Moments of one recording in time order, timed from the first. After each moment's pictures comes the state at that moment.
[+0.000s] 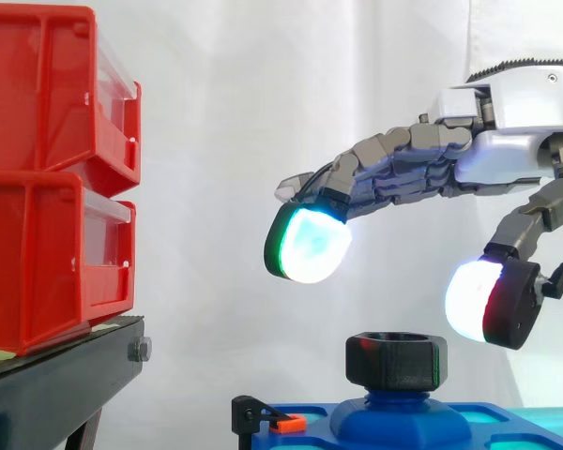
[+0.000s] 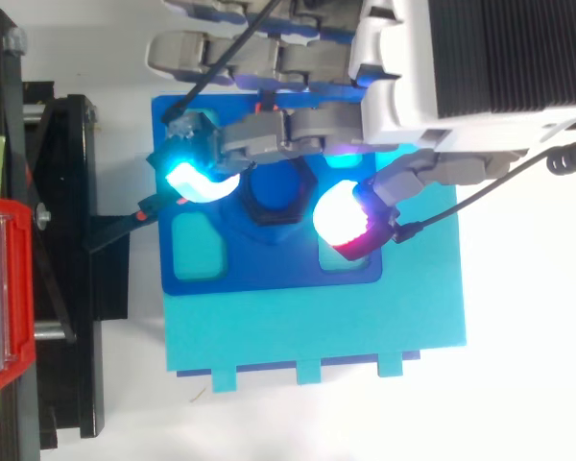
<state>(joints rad) 0.00 -2.13 -1.22 -2.95 -1.67 -1.43</state>
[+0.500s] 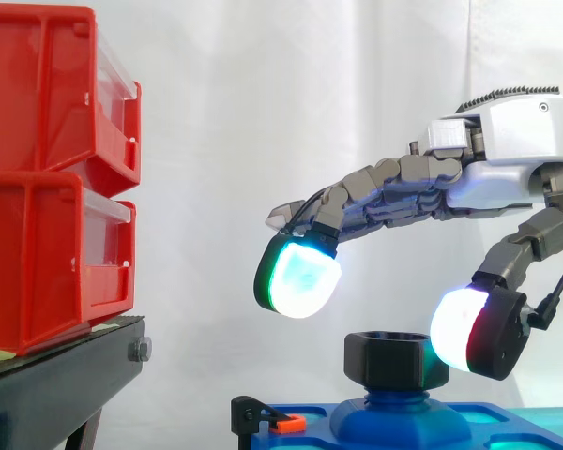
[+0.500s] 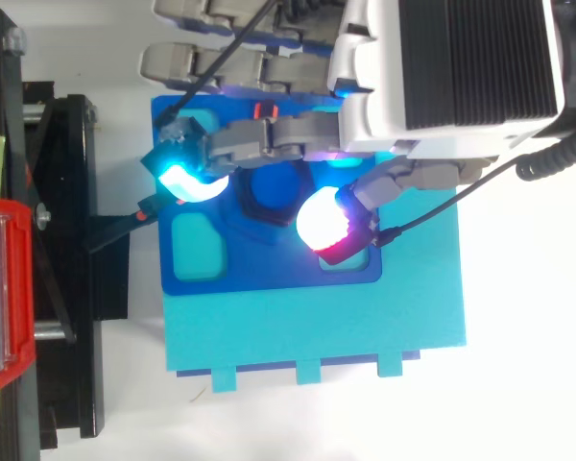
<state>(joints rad) 0.00 -2.16 -1.22 -2.93 -1.66 -1.45</state>
